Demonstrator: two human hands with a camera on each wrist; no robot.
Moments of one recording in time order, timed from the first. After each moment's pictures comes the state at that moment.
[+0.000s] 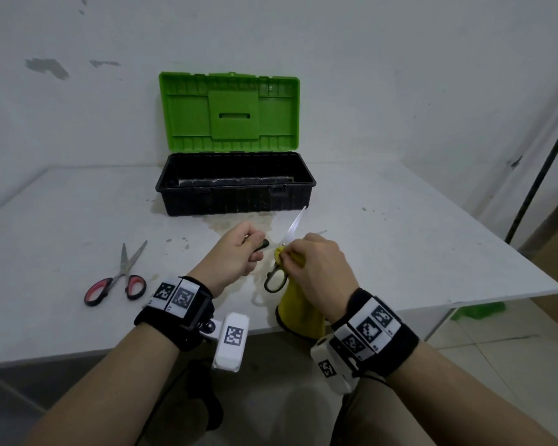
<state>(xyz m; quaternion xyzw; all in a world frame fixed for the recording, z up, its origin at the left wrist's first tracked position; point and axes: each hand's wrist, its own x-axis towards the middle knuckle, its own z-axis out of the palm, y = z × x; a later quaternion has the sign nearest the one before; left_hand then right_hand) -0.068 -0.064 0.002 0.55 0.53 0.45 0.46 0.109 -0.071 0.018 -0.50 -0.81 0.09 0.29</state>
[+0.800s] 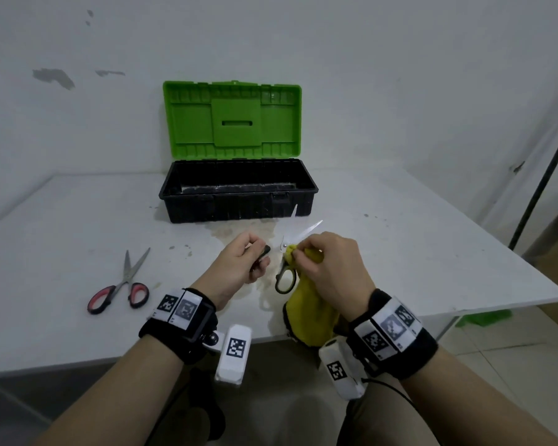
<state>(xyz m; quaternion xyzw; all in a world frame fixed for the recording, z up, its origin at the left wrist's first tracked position) -0.066 -0.067 -0.005 0.52 0.51 0.49 0.48 0.123 -0.061 0.028 -0.50 -0.79 0.12 0.35</state>
